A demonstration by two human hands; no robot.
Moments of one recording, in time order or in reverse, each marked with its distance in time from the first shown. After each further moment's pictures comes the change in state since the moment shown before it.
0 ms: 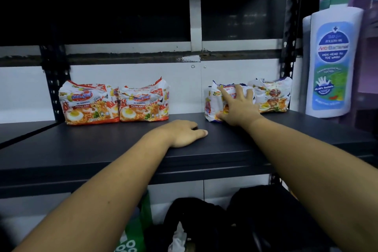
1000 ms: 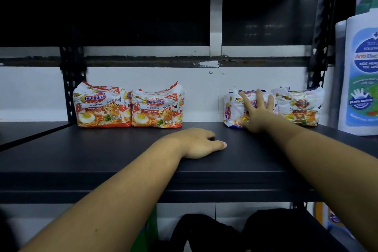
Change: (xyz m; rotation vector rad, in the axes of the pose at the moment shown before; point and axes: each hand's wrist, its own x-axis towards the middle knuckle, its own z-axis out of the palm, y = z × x) left_hand 0.005 -0.006 -0.002 -0.050 -0.035 0.003; right_hand 0.056 0.013 0.023 0.033 -0.208 0.013
